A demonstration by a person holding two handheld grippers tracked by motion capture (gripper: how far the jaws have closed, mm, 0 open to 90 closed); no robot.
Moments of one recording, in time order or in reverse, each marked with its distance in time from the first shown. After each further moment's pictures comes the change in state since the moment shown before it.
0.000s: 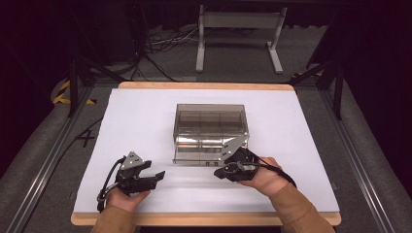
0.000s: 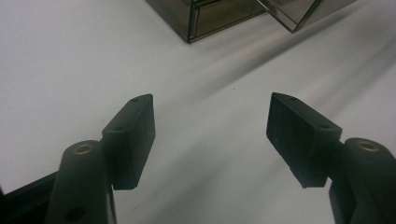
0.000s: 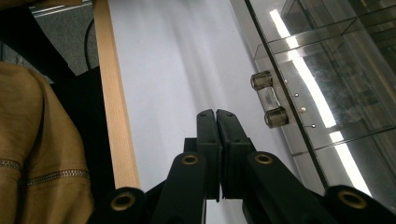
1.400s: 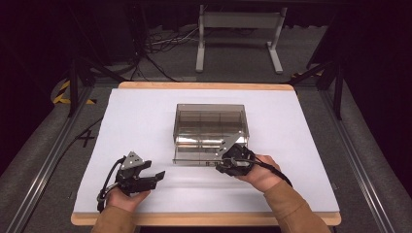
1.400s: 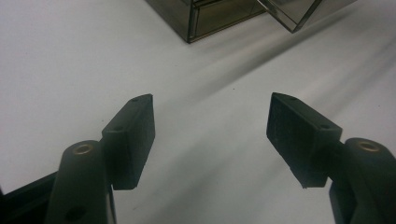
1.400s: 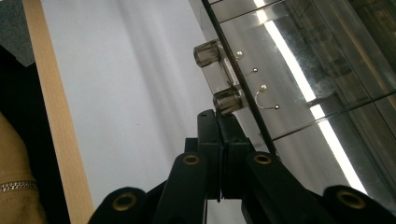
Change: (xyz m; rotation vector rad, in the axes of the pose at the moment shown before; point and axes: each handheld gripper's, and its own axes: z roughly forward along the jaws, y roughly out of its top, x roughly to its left) left arm 0.000 0.000 0.000 0.001 0.000 0.002; right arm -0.019 -0.006 0.022 0.070 -0.101 0.063
